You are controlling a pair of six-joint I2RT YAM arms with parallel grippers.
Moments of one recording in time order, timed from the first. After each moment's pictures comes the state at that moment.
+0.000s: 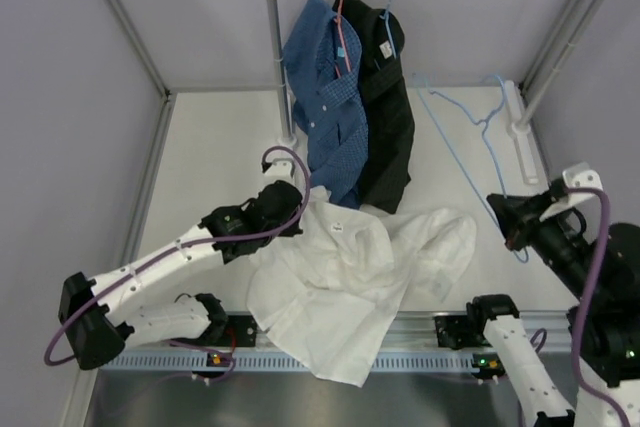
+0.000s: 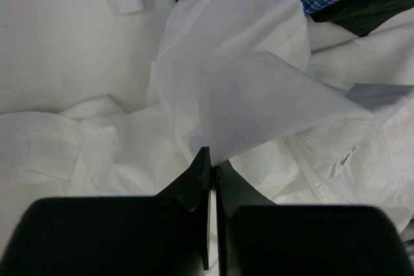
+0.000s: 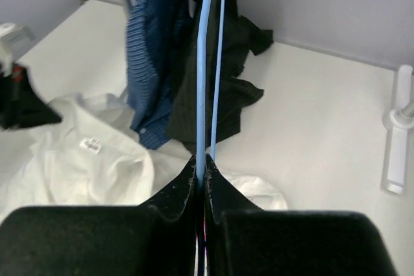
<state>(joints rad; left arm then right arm) -0.93 1.07 0.89 -0.62 -0.42 -0.70 0.05 0.54 1.29 -0.89 -0.34 0.00</state>
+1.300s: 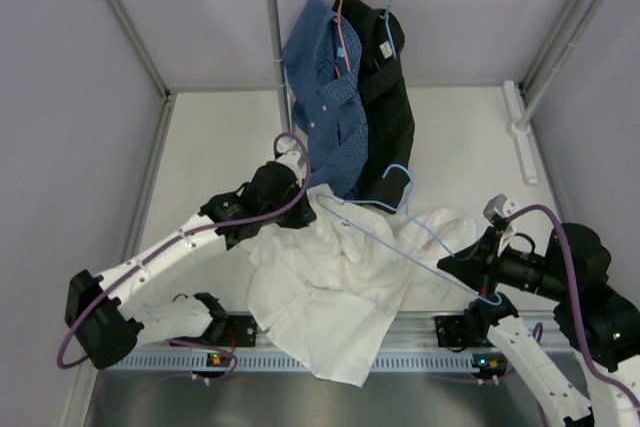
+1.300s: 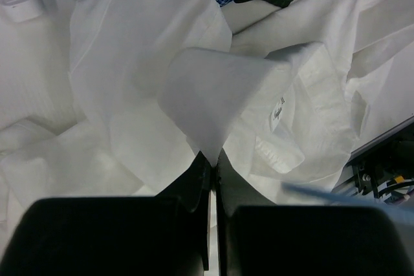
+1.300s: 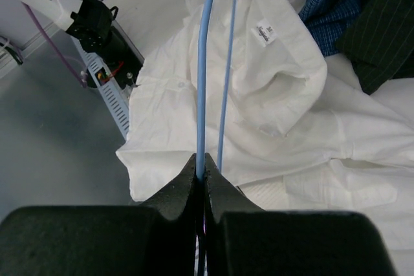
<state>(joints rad) -0.76 1.13 0.93 -0.52 -0.02 -0.60 0.35 0.37 1.03 -1.08 -0.67 0.06</state>
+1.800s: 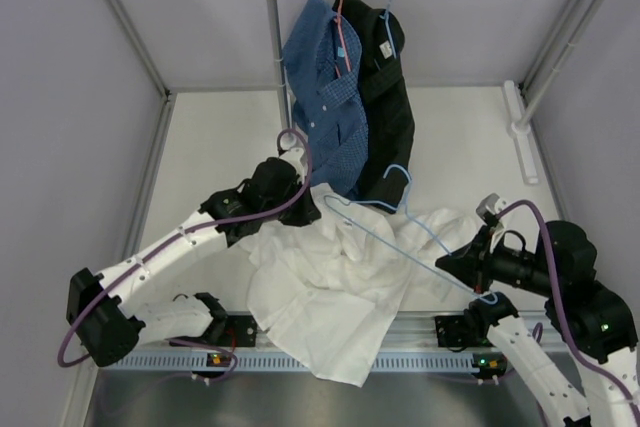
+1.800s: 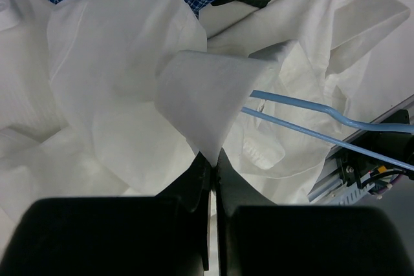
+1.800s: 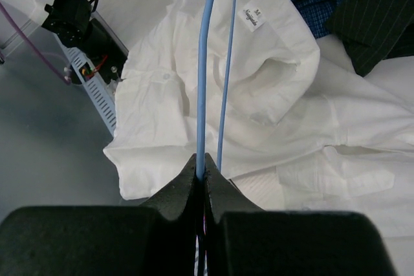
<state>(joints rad) -0.76 1.15 0.97 -0.52 0.04 -0.60 0.35 0.36 0.98 -1.07 -0.64 0.06</state>
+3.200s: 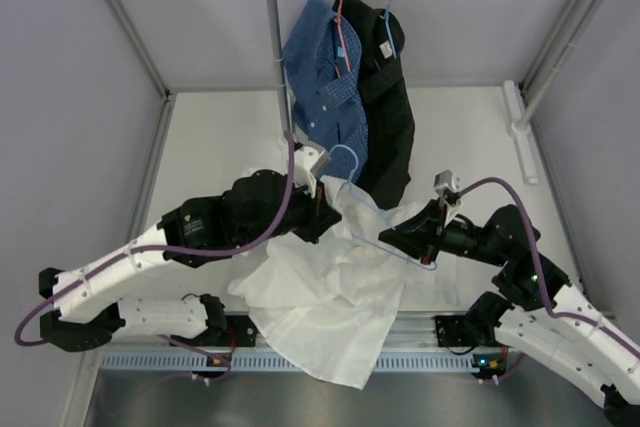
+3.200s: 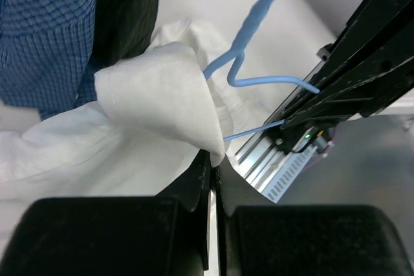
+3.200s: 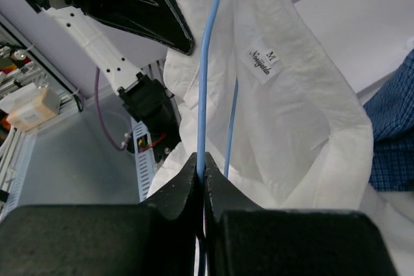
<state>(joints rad) -1.18 1.06 1.37 -0.70 -0.19 -0.51 0.76 0.52 0.68 -0.14 -0.52 0.34</state>
